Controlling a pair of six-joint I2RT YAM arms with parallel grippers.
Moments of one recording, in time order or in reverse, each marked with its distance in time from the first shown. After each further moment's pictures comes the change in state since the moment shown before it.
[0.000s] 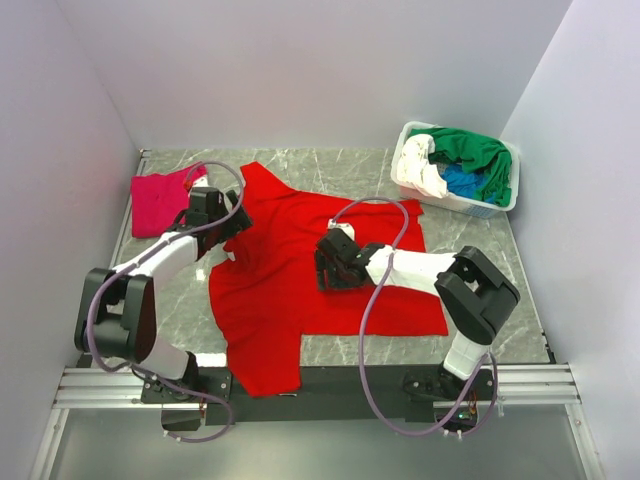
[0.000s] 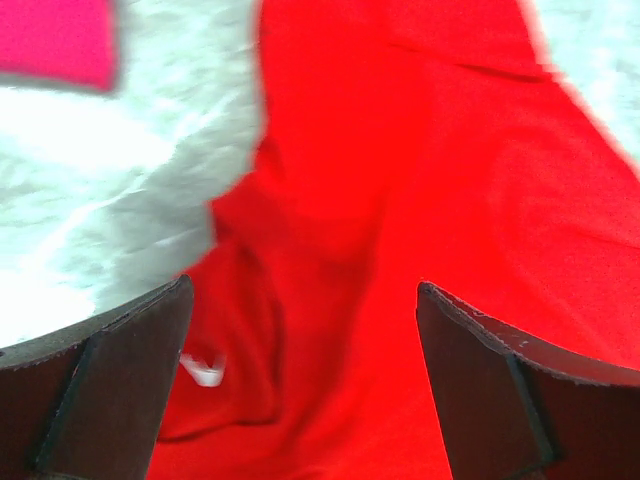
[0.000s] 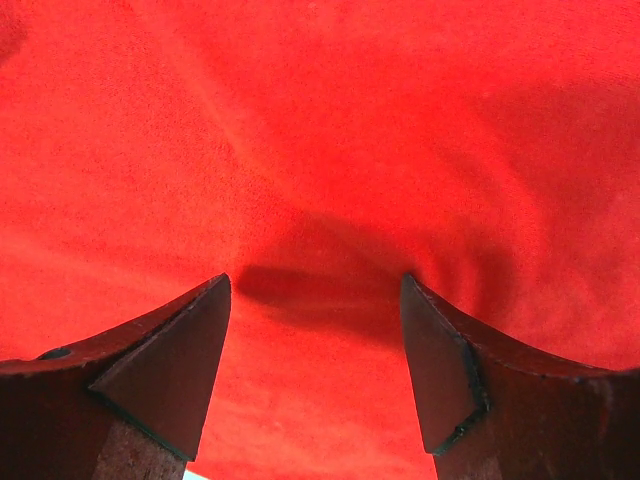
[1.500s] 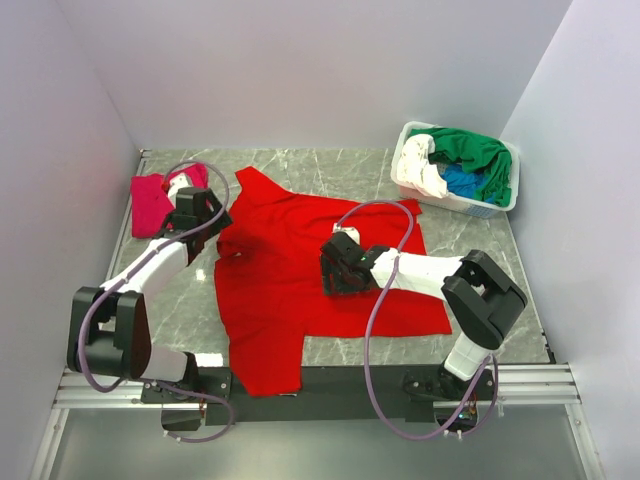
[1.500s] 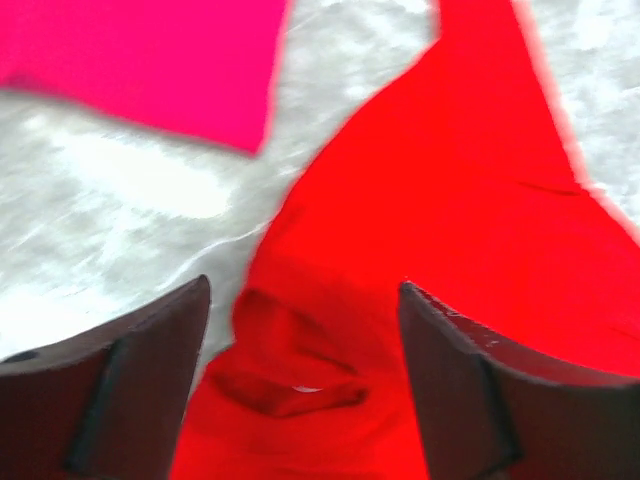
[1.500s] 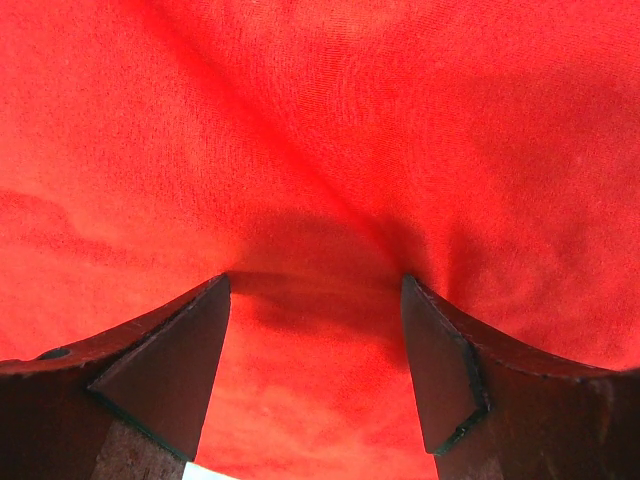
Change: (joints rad) left arm 0.053 -0.090 -0.032 -0.005 -0.183 0.013; right arm 0.000 -0.050 -0.046 -0.047 0.013 0.001
